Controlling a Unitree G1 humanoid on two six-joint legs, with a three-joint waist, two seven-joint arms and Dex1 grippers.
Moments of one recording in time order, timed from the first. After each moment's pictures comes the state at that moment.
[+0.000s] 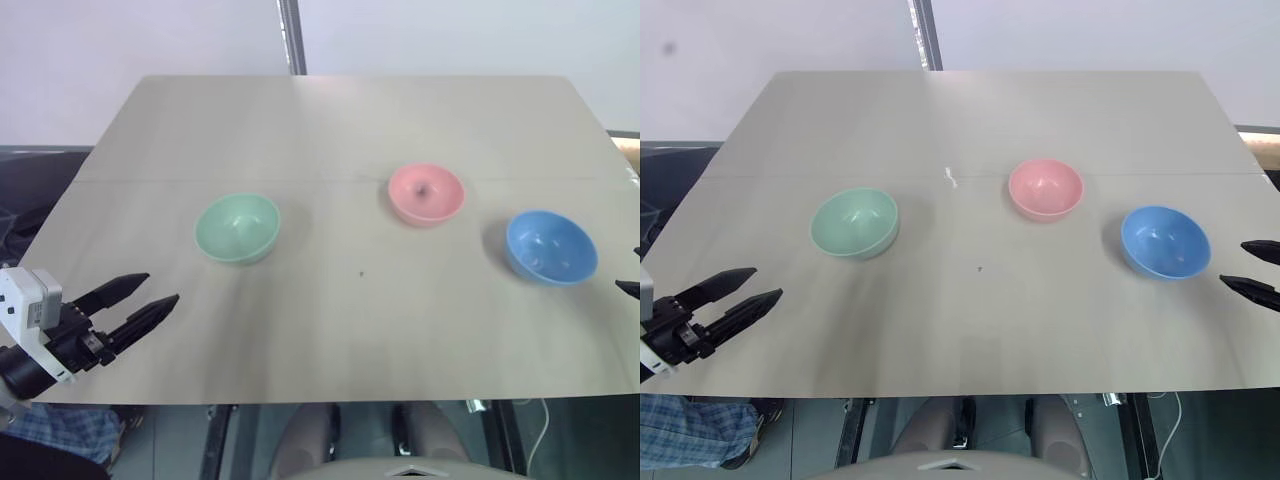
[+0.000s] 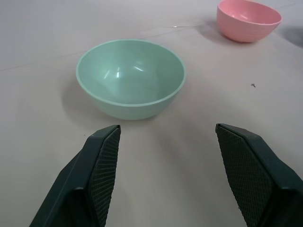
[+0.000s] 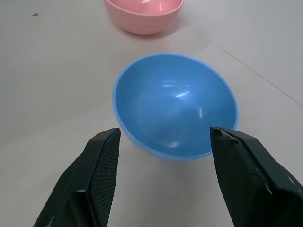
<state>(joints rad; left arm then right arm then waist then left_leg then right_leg) 0.47 0.75 0.82 -0.42 -0.79 0.49 -0.97 0.16 -1.07 -0.69 0.12 0.51 0.17 1.37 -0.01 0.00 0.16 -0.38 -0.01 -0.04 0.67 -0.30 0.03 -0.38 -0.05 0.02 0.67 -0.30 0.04</state>
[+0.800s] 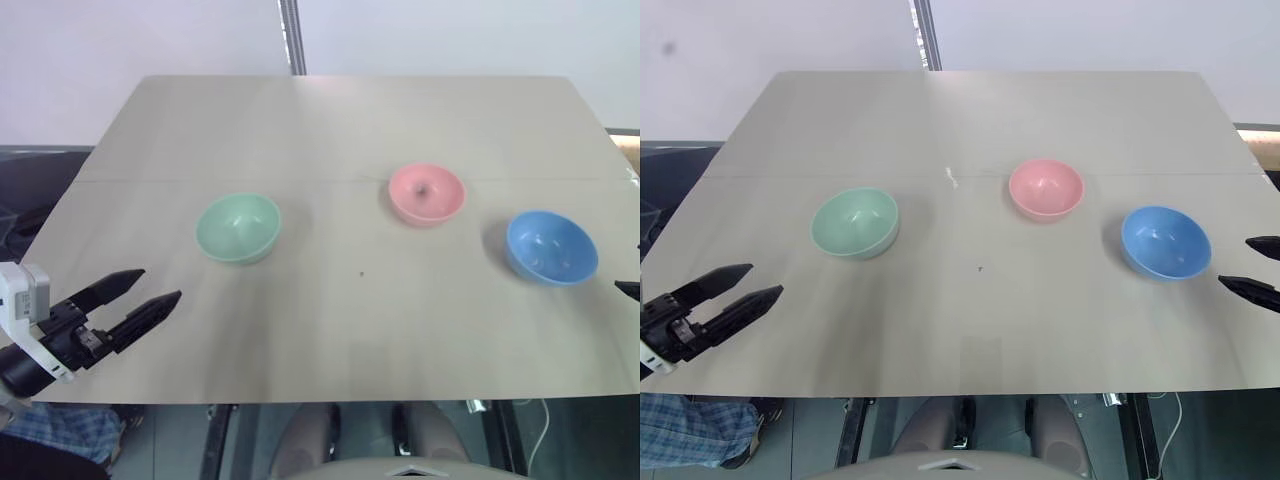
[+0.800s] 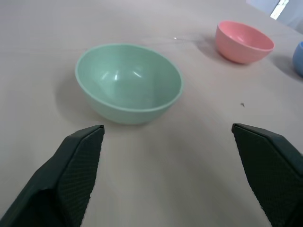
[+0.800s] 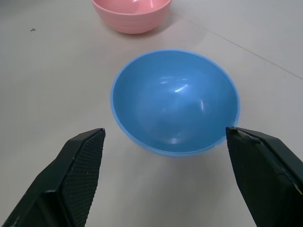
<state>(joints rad) 0.45 0.76 0.86 -0.42 -0.91 0.63 -0.91 0.14 -1.10 -0.69 0.11 0.52 0.33 1.32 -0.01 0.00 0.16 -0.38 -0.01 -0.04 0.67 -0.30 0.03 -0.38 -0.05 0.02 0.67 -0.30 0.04</state>
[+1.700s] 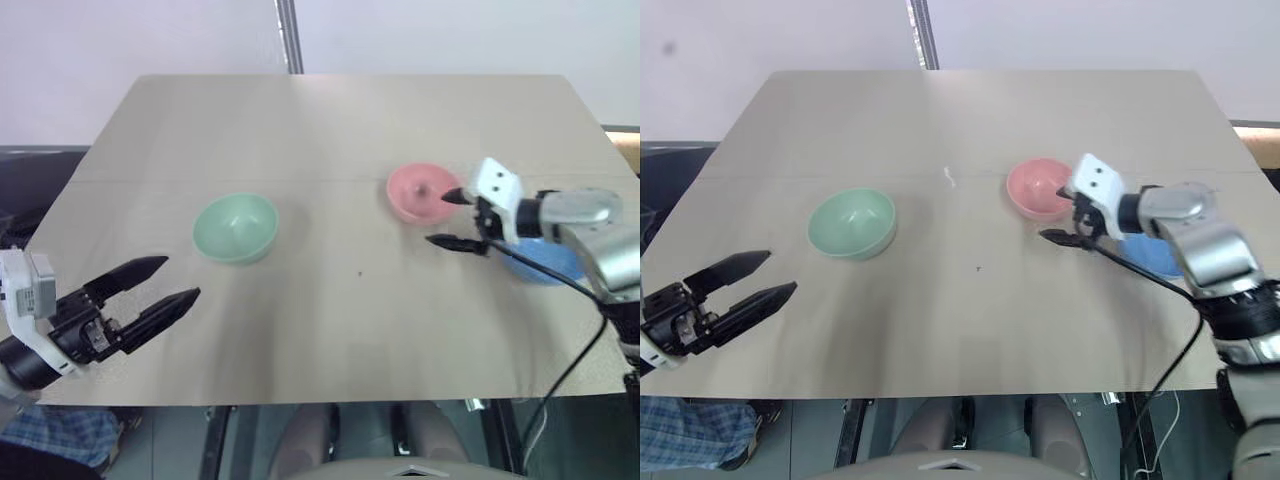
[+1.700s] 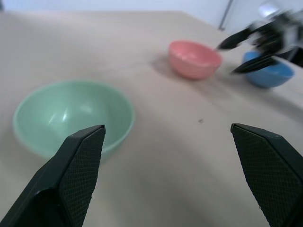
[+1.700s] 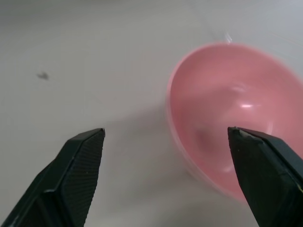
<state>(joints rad) 0.40 0.78 0.86 -0.54 -1.03 0.62 -0.99 -0.72 -0.75 0.32 0.00 0.14 0.57 0.97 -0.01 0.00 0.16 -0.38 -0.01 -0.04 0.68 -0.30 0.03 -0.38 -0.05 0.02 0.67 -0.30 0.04</state>
